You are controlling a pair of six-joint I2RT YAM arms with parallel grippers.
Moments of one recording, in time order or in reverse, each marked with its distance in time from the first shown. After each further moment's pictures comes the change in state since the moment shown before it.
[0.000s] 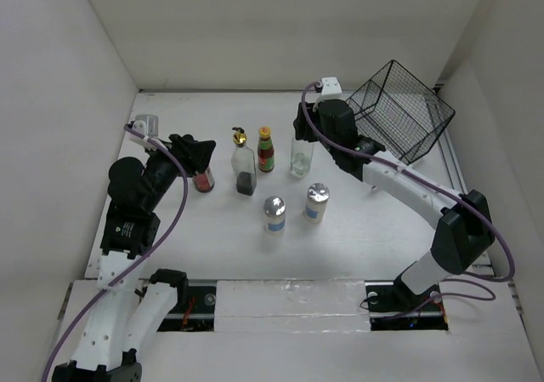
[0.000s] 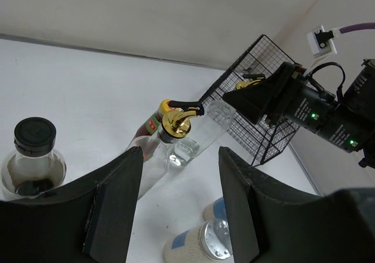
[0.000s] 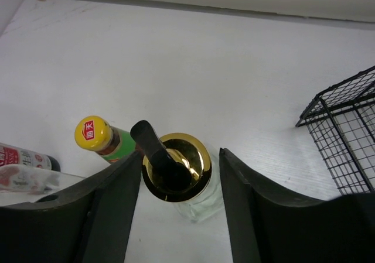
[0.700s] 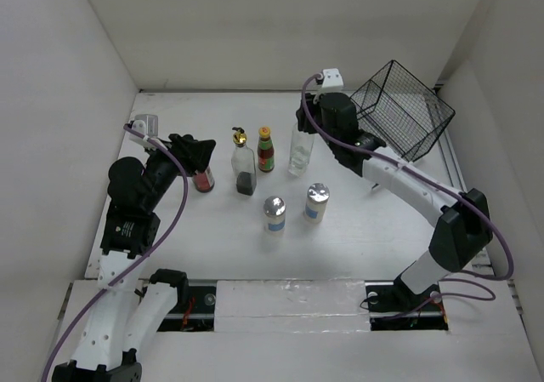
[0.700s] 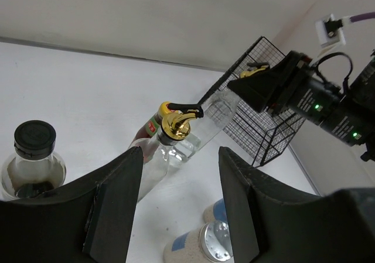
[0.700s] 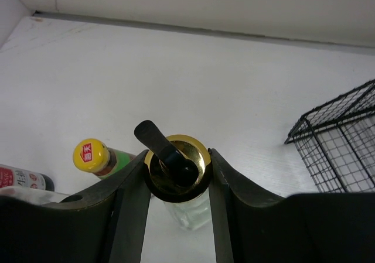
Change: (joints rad) left arm 0.000 0.006 0.000 0.012 0.000 0.000; right arm -0.006 0.015 0.030 0.039 0.042 -0.032
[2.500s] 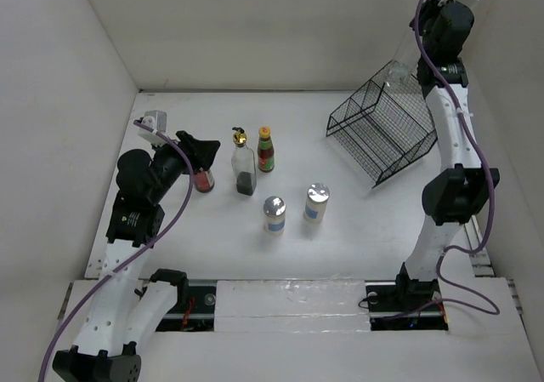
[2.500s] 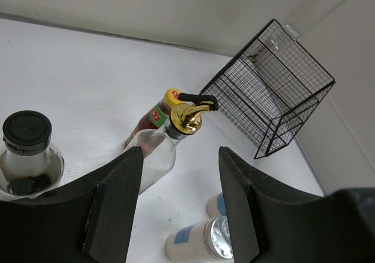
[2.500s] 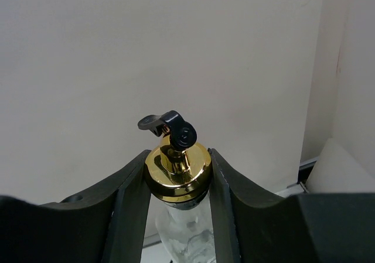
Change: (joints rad) left arm 0.000 0.066 -0.016 0.009 0.017 0.000; right arm -0.636 0.348 0.829 -0.023 -0.059 -0.074
